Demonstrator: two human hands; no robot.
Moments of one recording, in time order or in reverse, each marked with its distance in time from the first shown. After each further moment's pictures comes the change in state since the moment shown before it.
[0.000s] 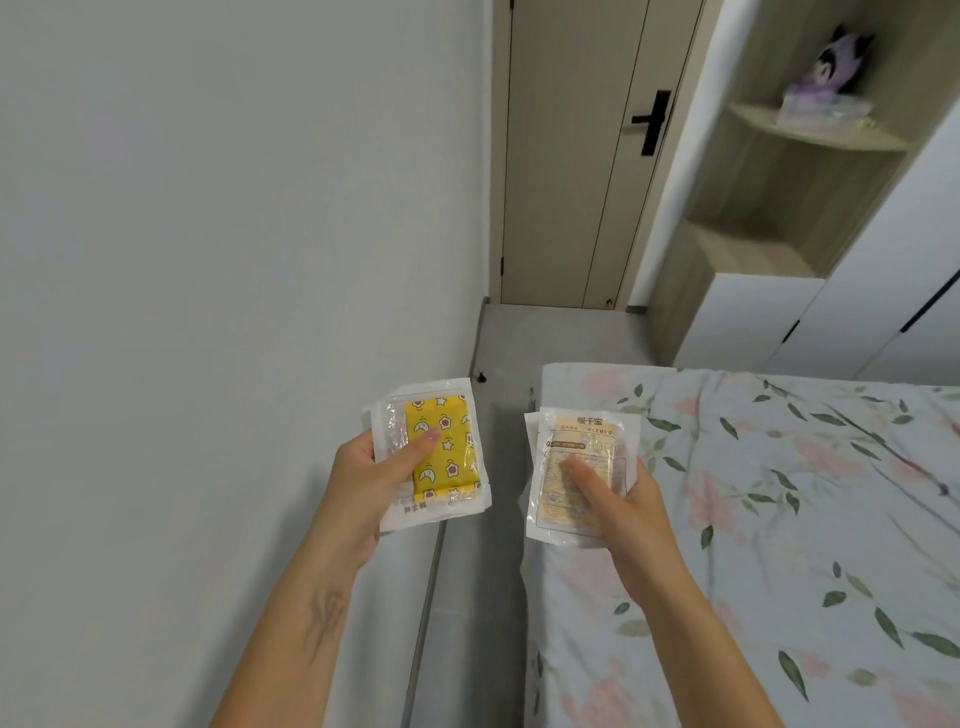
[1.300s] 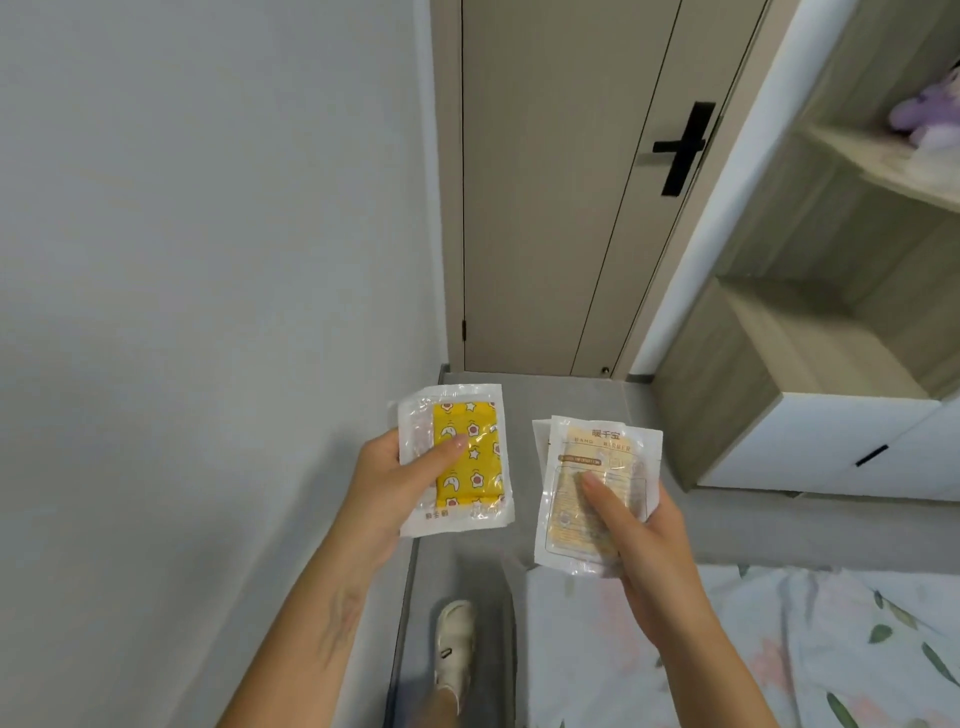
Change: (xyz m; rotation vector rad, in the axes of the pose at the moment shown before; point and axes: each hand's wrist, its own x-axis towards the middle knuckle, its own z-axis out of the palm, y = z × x) left_hand 0.673 0.169 0.254 0.025 -0.175 -0.001; right_hand 0.689 -0.104 0.033 0.097 0.082 0.040
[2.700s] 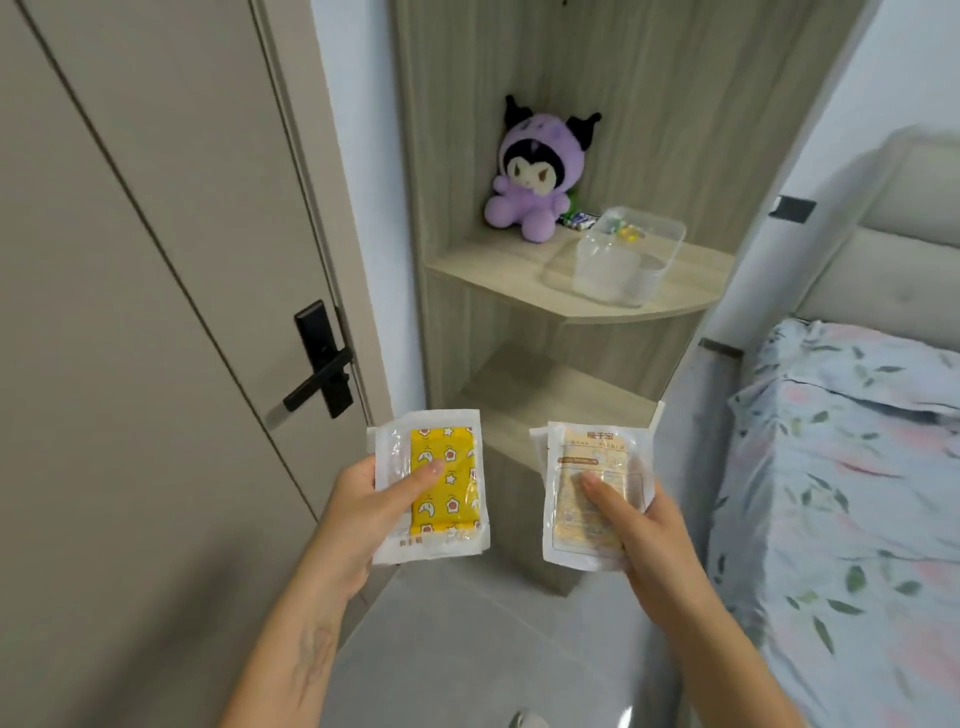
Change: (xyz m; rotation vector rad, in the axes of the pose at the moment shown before) left_hand 0.627 0.258 0.454 0.383 -0.963 -0.062; right_hand 0.550 -0.247 -0.123 0.206 0.972 -0.193
